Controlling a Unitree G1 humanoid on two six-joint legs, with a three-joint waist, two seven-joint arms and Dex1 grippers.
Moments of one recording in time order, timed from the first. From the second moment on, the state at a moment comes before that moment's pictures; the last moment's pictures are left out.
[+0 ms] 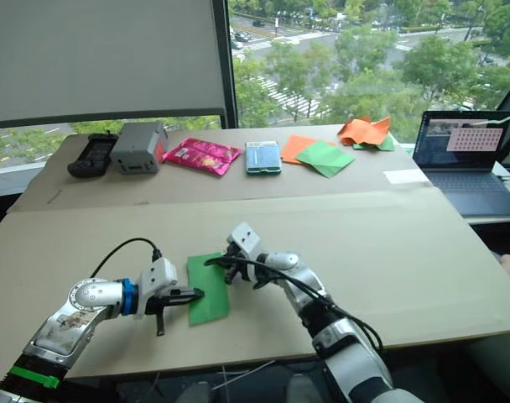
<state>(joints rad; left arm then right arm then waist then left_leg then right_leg) -0.11 0.71 -0.15 -0.06 -0.20 0.22 -1.04 -0.66 -0.06 0.34 0.59 0.11 0.27 0.71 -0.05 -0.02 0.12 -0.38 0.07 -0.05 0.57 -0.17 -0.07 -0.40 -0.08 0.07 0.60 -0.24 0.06</state>
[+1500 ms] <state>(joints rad) -0.12 0.72 -0.18 -0.06 -0.20 0.22 -1.07 -0.30 -0.22 0.38 0.05 0.09 0.43 0.83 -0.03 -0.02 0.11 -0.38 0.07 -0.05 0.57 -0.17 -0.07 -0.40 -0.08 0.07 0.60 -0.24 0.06</state>
